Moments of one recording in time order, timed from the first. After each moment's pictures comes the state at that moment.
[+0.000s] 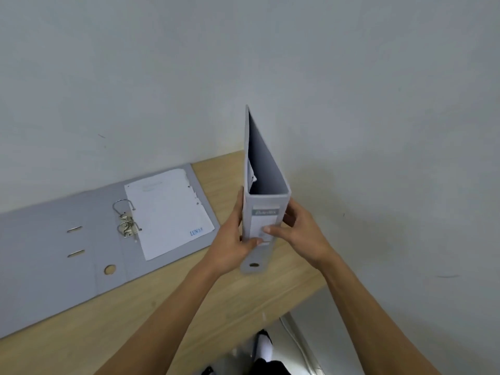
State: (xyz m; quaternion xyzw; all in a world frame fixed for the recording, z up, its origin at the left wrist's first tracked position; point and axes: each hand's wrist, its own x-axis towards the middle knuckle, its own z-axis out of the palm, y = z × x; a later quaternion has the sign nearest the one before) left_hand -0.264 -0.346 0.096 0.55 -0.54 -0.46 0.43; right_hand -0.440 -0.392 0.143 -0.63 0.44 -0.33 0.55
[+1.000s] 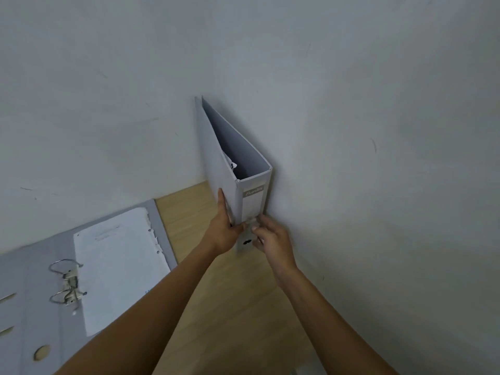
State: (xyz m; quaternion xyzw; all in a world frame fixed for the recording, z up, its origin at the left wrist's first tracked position) left_hand -0.308 -0.557 0.080 0.65 -0.54 -0.42 0.33; right_hand -0.455 -0.546 0.090 -0.44 0.55 -0.36 0.61
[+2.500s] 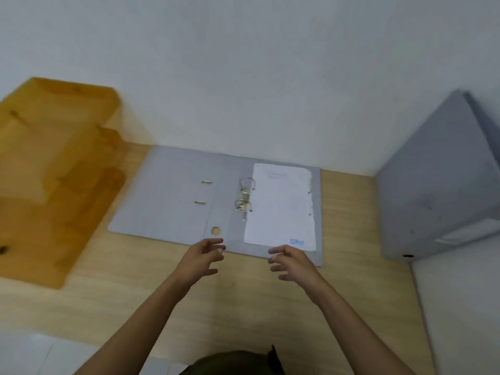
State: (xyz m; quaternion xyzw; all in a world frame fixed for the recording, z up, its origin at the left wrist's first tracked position) left_hand -0.087 -0.207 0.045 0.75 -0.06 -0.46 0.47; right_hand -0.254 -0.396 0.037 -0.62 0.44 0.09 0.64
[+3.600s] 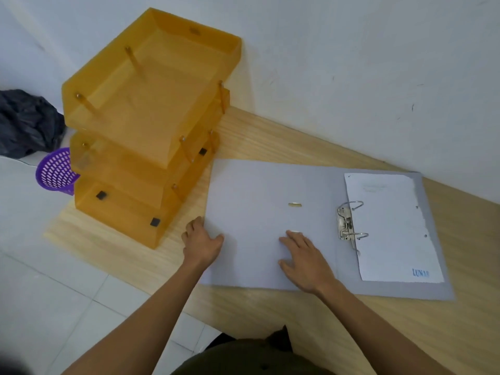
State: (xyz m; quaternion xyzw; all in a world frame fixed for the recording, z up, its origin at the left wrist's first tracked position) left_hand 0.060 -0.043 -0.027 0.91 0.05 -0.29 0.29; right_hand -0.090 -0.260 -0.043 -0.93 0.16 0.23 0.26
